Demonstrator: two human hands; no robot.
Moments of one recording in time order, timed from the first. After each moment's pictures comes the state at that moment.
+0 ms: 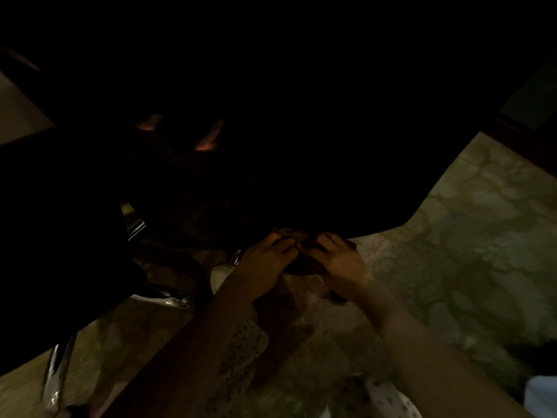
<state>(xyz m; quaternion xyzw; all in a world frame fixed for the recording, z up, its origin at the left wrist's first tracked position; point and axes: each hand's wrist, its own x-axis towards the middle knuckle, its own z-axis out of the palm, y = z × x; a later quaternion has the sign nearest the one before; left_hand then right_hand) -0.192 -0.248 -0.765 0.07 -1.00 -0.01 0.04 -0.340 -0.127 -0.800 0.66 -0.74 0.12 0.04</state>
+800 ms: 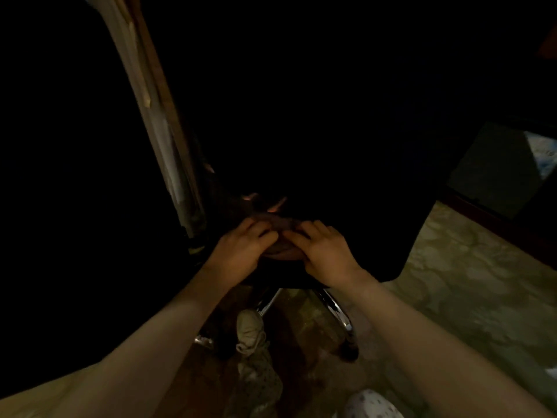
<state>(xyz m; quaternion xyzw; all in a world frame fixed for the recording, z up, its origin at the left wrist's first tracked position) -0.086 -0.256 -0.576 0.11 -0.96 0.08 0.24 -0.247 -0.142 -0.586 0.68 -0.69 0.11 0.20</state>
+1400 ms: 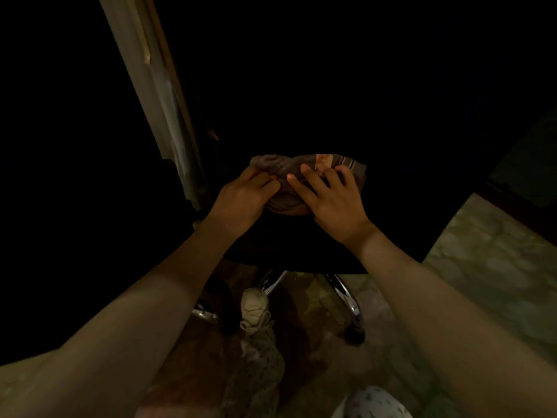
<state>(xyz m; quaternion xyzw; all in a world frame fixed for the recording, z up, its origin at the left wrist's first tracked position) -0.109 -0.303 -0.565 0.10 -0.92 0.16 0.34 -0.276 -0.194 -0.581 0.64 -0.60 0.06 0.47</state>
